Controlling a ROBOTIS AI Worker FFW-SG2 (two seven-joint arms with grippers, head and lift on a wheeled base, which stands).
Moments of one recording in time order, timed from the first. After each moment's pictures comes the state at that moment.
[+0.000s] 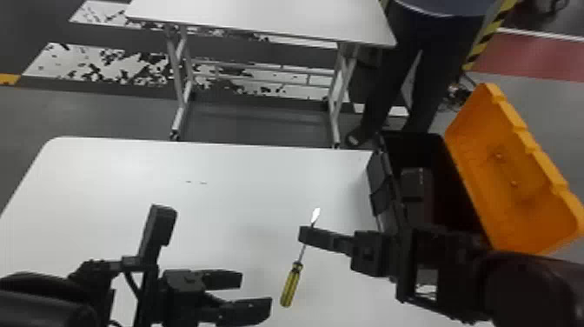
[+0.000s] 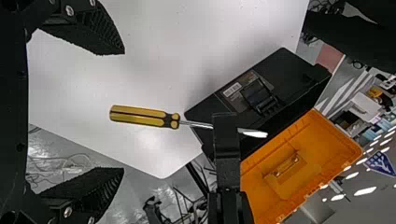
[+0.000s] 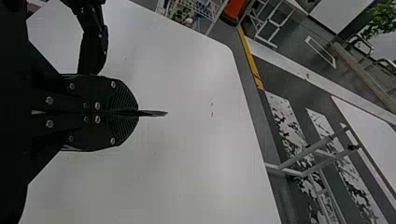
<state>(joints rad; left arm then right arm) 0.31 0.17 -0.13 -2.04 0.12 1.09 -0.98 0.28 0.00 -0.18 -2.32 -0.43 1.46 0.42</state>
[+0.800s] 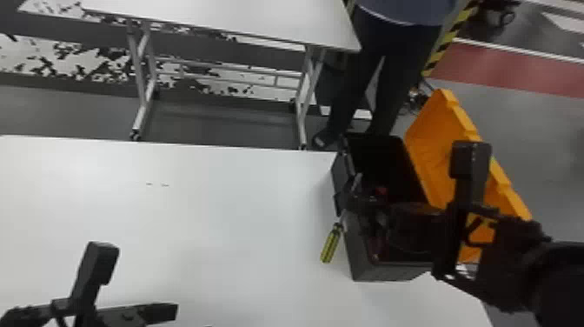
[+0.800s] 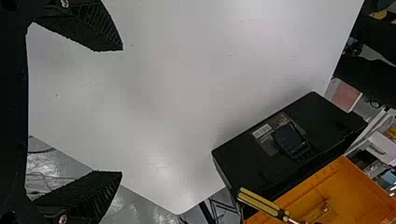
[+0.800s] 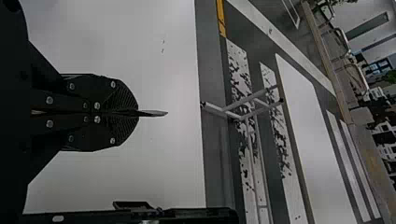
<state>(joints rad) 0.40 0.17 -0.10 -1.99 0.04 1.03 -0.93 0.31 -0.12 -0.37 -2.54 -0.46 1.43 0.33</state>
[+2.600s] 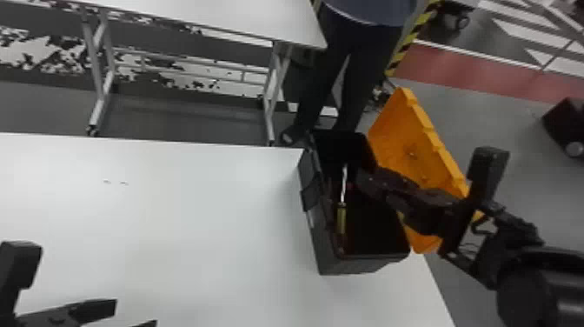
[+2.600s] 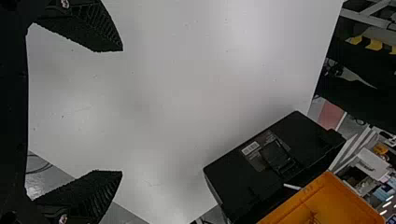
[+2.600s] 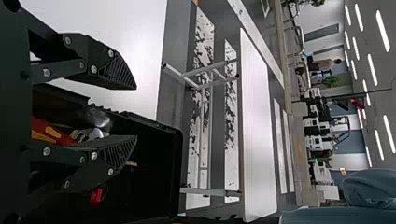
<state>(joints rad) 0.44 0.16 -0.03 -2.09 0.02 1.04 -0.90 0.41 -0.21 -0.51 -2.30 -0.31 0.90 0.59</state>
